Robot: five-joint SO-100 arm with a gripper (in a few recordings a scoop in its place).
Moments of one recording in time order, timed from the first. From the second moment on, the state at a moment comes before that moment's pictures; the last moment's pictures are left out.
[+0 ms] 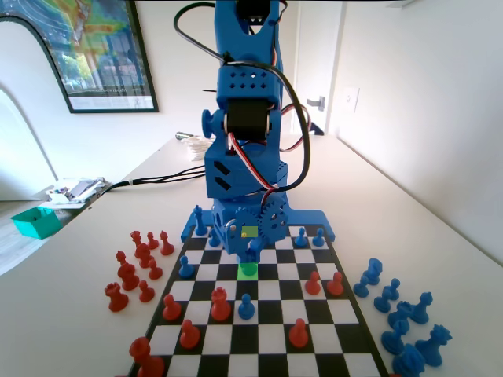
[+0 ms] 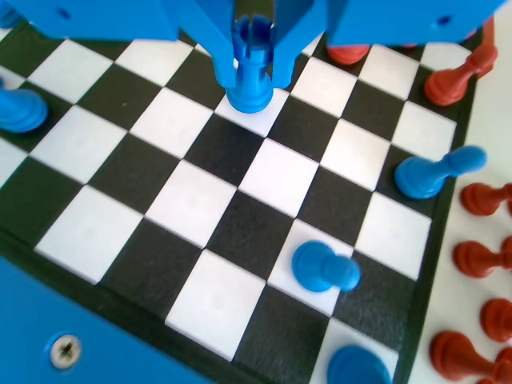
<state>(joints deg) 5.2 85.1 132.2 31.6 -122.1</state>
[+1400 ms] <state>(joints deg) 7.1 91.1 120.1 51.5 -121.5</state>
